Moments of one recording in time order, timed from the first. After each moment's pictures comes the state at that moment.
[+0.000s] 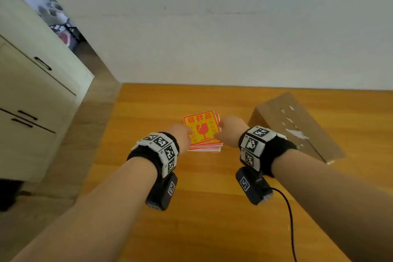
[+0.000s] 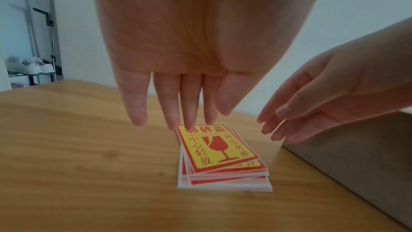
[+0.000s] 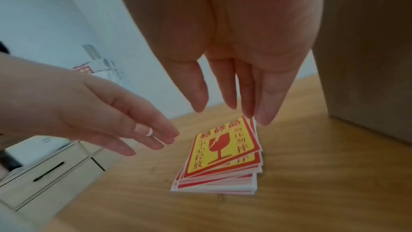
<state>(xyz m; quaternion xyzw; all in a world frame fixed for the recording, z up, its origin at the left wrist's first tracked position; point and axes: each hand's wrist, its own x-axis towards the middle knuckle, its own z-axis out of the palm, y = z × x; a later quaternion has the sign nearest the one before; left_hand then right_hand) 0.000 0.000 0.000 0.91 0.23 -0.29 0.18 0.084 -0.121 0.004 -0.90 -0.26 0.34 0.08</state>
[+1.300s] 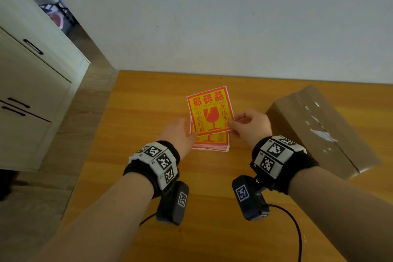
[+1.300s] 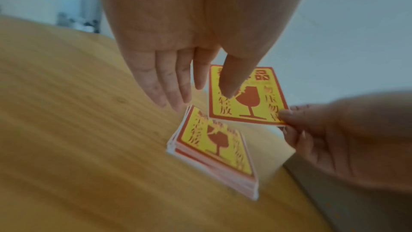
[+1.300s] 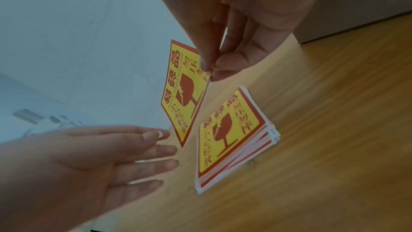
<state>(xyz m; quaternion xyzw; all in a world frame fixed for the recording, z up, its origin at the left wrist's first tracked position) -0.012 0.011 -0.028 0.87 0.33 -0.16 0.33 0.089 -0.130 -0.035 -0.84 -0.01 0.29 0.47</state>
